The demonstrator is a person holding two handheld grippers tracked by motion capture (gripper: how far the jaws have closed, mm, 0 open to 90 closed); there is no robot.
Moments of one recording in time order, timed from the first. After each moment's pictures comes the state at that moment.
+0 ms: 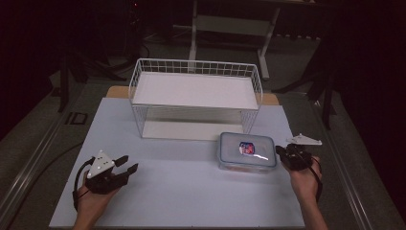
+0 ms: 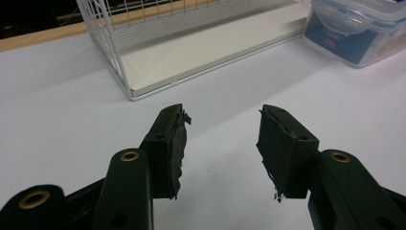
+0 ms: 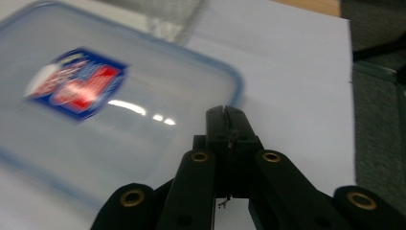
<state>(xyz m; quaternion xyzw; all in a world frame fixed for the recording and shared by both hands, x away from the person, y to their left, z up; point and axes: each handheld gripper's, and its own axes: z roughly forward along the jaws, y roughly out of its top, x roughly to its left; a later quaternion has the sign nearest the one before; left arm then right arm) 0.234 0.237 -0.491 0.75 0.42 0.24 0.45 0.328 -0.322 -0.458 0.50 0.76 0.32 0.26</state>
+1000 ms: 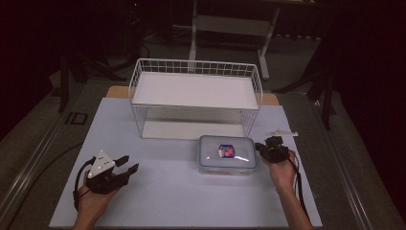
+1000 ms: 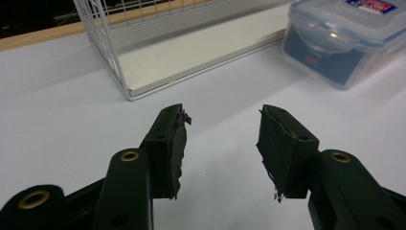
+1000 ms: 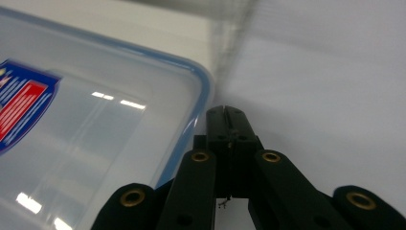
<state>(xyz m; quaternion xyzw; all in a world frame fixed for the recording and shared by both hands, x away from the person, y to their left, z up) 0.235 0.236 -0.491 0.76 0.41 0.24 0.45 0.361 -0.273 -0.483 0.51 0.77 0.34 0.19</state>
